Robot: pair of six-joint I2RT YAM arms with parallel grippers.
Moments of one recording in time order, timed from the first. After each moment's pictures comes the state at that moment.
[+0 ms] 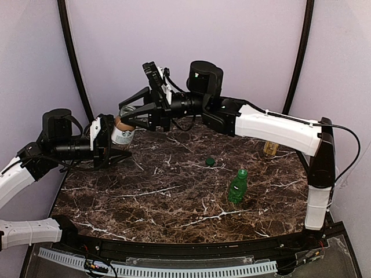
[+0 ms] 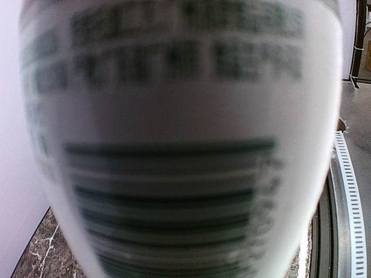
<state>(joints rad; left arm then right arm) -0.55 0.84 0.87 -0.38 0.58 0.43 1.04 1.95 1.88 0.23 -0.90 -0.04</state>
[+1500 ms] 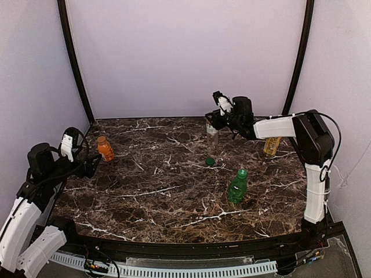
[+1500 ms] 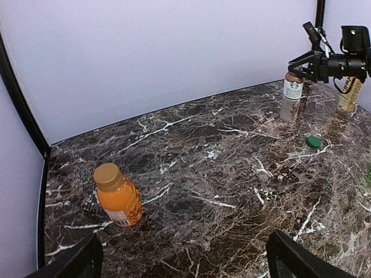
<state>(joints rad) -0.09 0.48 0.46 -0.26 0.30 0.14 0.48 2.09 1.45 0.34 -0.18 -0.04</state>
